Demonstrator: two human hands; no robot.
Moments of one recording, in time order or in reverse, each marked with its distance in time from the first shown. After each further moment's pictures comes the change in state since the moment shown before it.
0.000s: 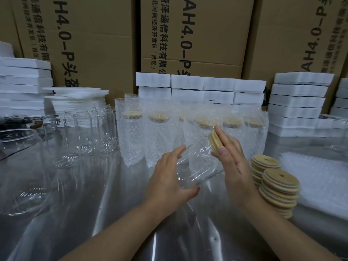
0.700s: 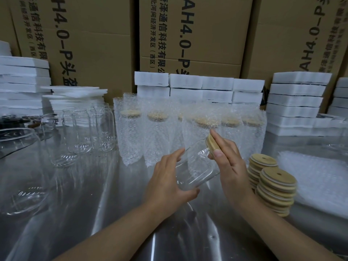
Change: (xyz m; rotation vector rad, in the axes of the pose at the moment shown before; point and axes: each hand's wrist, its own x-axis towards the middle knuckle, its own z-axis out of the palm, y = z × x) left_hand -0.003 -0.002 0.003 0.032 -0.030 0.014; right_hand -0.001 0.008 0.002 -0.029 0.027 0.006
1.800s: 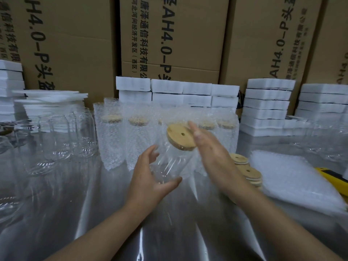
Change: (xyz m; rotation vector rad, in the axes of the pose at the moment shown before) left_hand 0.002 0.010 0.002 -0.319 0.193 -0.042; right_hand 0.010 -0.055 -0.025 -0.217 -0.184 0.074
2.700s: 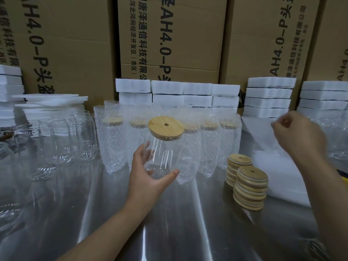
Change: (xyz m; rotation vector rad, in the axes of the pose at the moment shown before) left_hand 0.009 0.009 -0.006 -0.232 0.076 -0.082; right_hand 0.025 0.043 -0.132 -0.758 0.623 0.399
